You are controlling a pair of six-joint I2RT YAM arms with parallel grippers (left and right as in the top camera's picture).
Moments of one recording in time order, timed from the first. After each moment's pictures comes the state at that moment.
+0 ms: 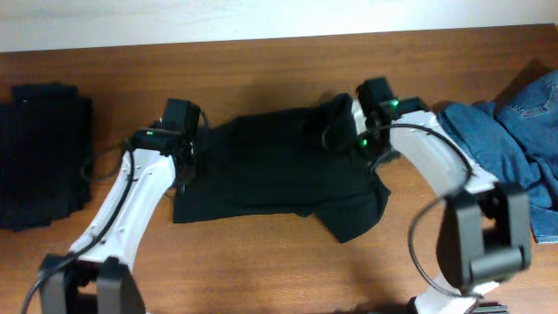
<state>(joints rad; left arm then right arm) -0.19 1.63 1.26 -0.93 -0.14 -0.34 0.18 1.81 1.39 -0.95 -0.05 0.06</state>
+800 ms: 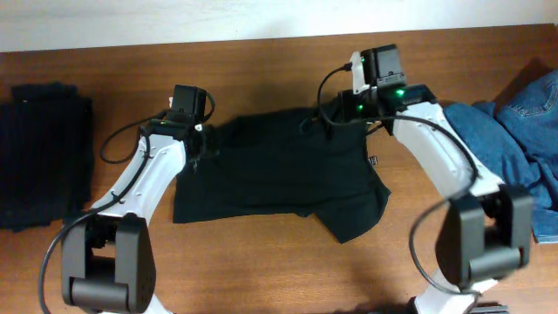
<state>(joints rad) -0.19 1.81 1.28 -0.64 -0.11 -0.35 0.18 1.85 1.46 -0.61 -0.04 0.05</state>
